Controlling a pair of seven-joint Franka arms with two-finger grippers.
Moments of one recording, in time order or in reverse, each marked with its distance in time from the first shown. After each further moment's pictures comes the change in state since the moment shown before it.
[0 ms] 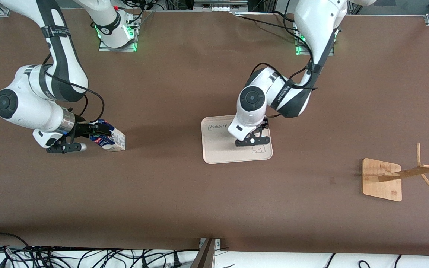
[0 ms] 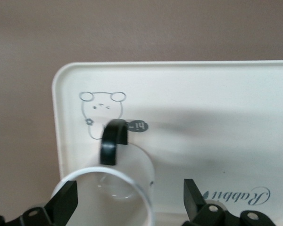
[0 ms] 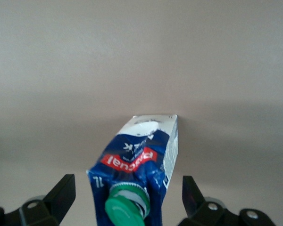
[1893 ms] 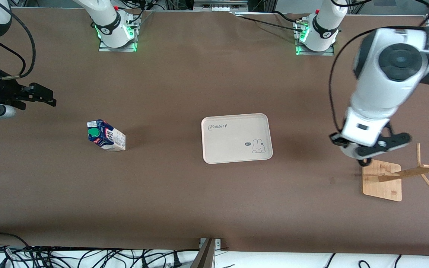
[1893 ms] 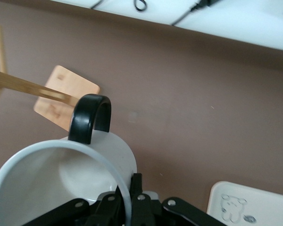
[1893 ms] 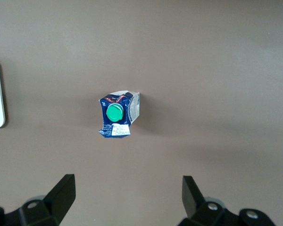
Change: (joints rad) left arm 0.395 -0.342 0.036 0.127 0.186 -0.270 0.191; right arm 0.007 -0.185 -0.087 0.318 -0.180 -0.498 -0.014
